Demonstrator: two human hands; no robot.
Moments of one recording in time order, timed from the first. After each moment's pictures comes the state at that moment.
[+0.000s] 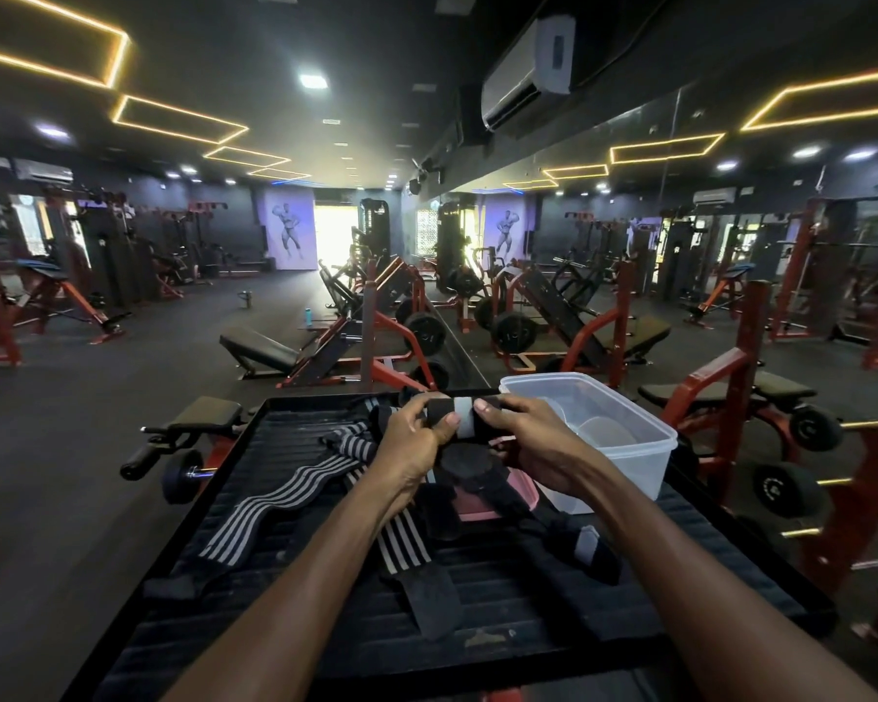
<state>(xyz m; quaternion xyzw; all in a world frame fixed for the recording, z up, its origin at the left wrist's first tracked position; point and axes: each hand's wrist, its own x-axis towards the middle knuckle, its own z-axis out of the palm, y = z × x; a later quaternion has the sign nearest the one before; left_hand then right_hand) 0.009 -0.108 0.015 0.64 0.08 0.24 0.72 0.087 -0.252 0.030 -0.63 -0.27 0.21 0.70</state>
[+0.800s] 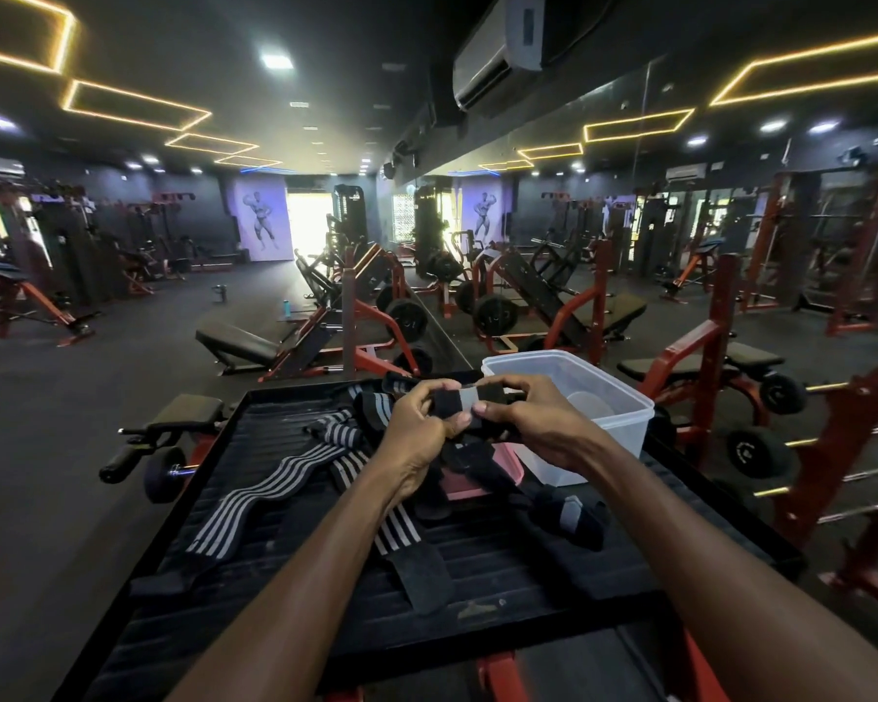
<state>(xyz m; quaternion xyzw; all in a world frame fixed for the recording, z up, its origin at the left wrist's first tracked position) 0.016 -0.128 0.011 0.65 0.07 0.19 0.74 0.092 -0.274 0.028 -0.68 -0.27 0.15 0.66</state>
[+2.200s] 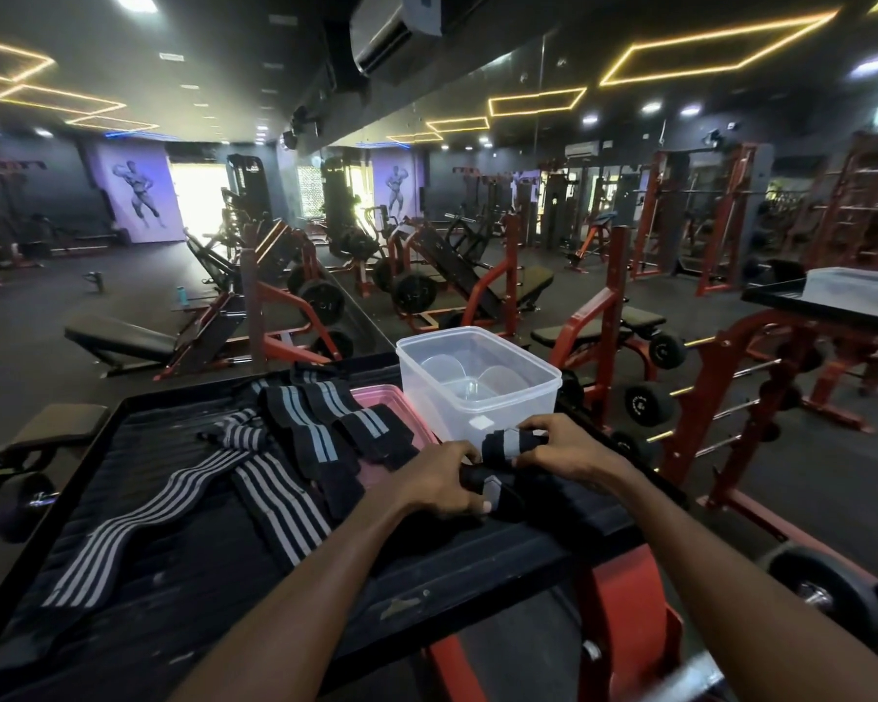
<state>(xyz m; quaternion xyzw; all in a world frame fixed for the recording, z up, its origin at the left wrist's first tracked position) 0.065 -0.195 -0.042 0.96 -0.08 -0.06 0.26 0.129 -0.399 -0.039 -0.88 -0.14 0.07 0.45</state>
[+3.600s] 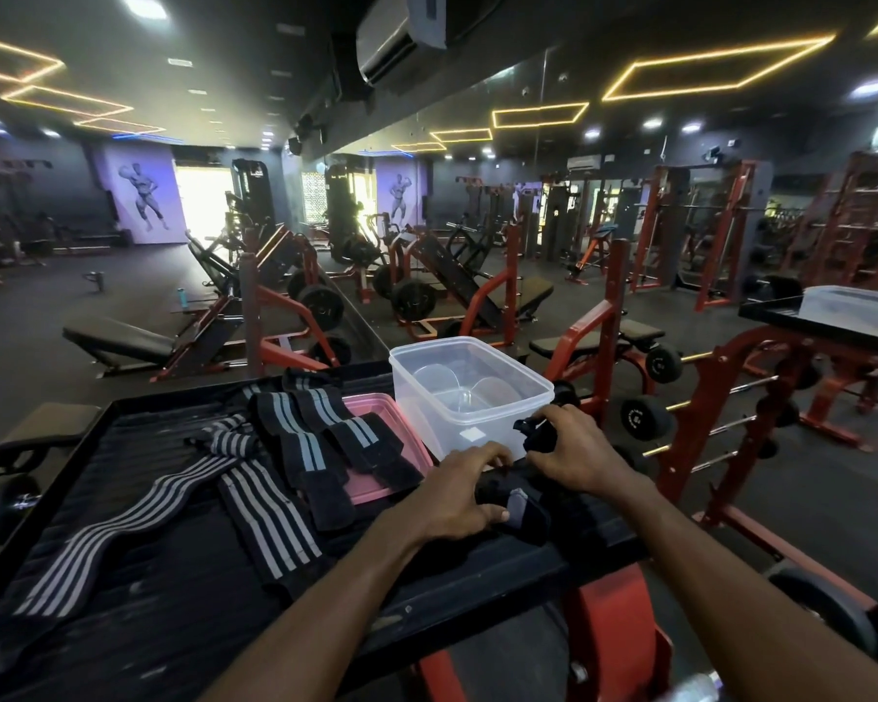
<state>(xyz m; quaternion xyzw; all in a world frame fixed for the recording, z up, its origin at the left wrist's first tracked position) 0.066 -0.224 -0.057 0.93 -0.17 0.04 0.31 0.145 -0.423 -0.035 -0.94 -0.19 -0.09 0.26</state>
